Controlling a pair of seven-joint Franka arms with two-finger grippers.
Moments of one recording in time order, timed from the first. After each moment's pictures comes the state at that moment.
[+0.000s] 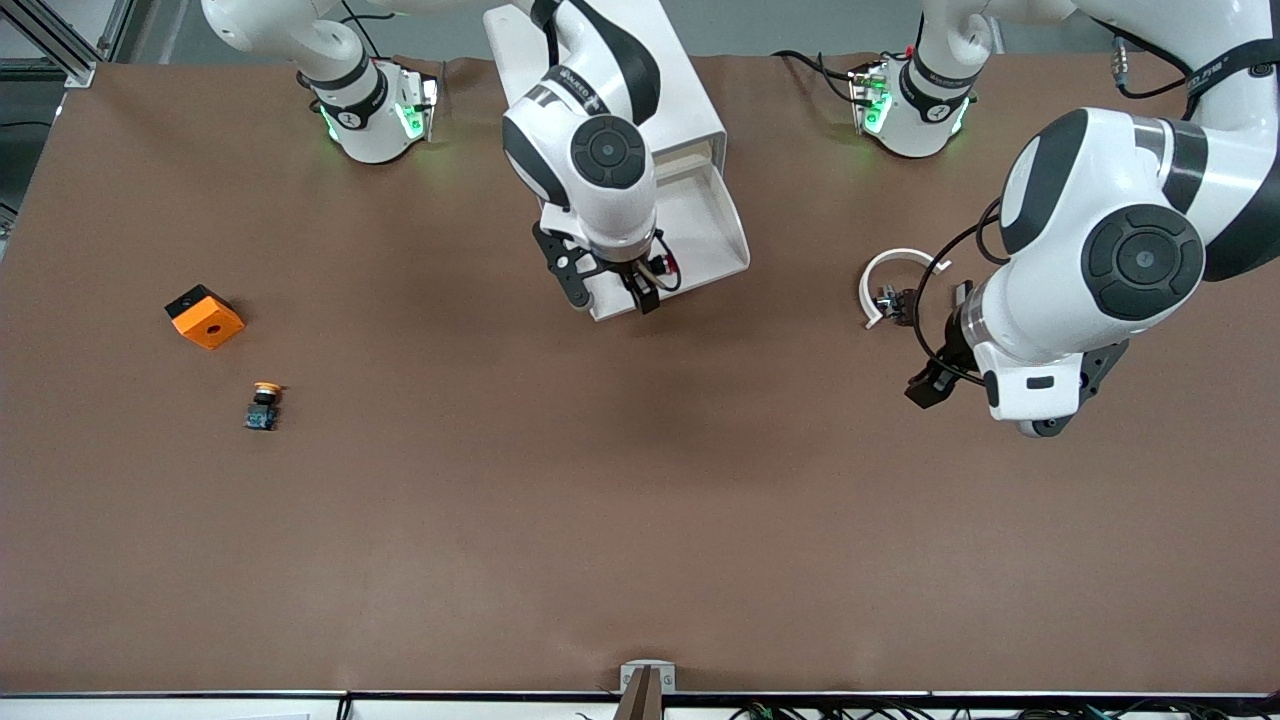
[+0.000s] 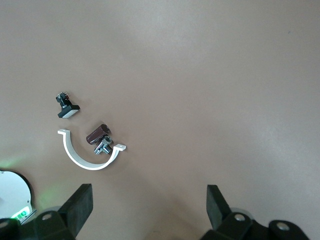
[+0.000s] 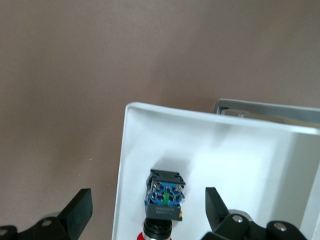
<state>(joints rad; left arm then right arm) -0.33 0.42 0.03 -1.25 0.01 1.49 -1.14 0.87 0.48 -0.05 -1.52 0.14 1.90 1.85</state>
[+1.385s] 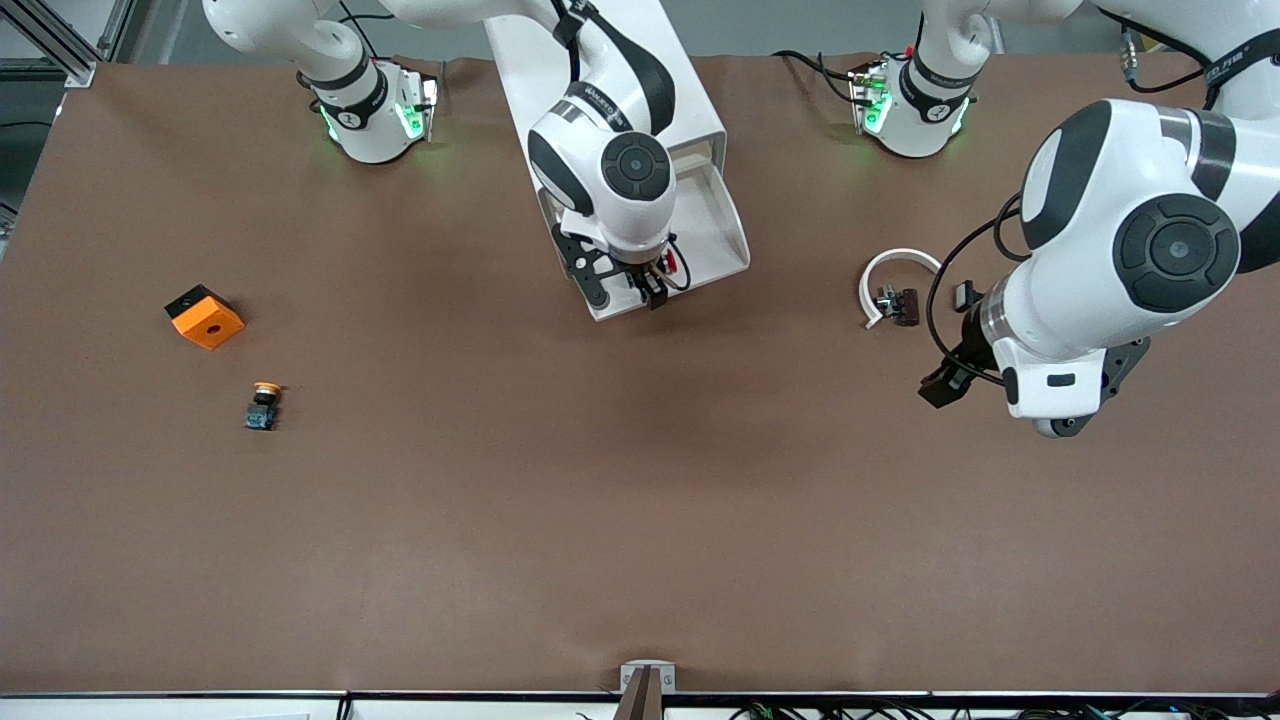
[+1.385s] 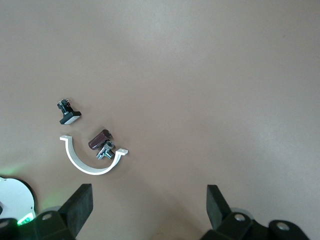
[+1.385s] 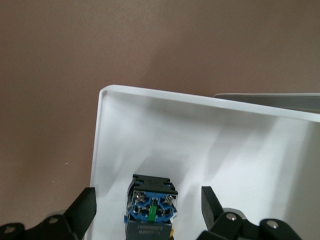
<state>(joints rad) -0.31 0.41 0.03 -1.25 0.01 1.49 -1.09 0.90 0.52 -0.05 -1.54 0.14 1.93 1.86</state>
